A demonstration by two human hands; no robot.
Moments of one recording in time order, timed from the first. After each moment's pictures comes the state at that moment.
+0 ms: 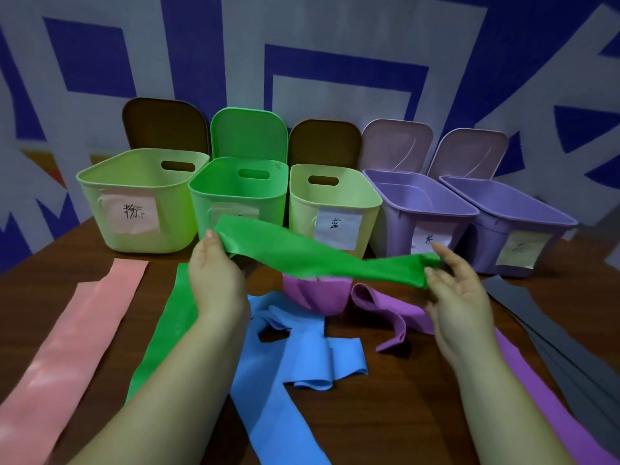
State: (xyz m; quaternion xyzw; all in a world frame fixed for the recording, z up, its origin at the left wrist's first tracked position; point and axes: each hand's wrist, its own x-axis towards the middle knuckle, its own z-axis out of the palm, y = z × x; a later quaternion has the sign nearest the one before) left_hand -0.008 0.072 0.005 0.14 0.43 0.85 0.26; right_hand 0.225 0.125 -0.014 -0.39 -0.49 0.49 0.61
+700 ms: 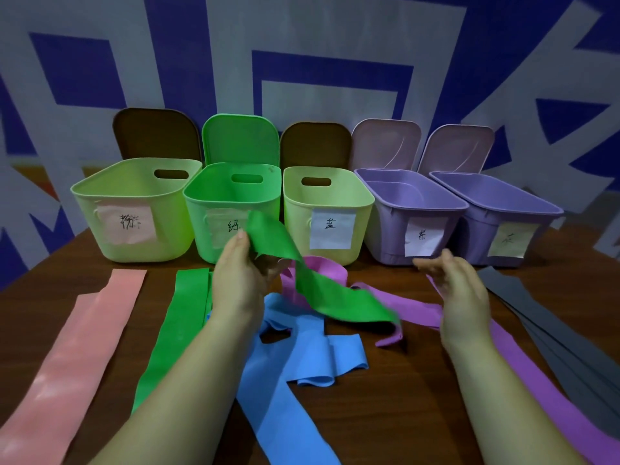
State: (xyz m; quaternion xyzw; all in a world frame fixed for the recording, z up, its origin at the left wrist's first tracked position) left_hand -0.001 0.078 0.001 0.25 0.37 0.80 0.40; right_hand 0.230 0.129 -0.019 -0.43 -0.50 0.40 0.64
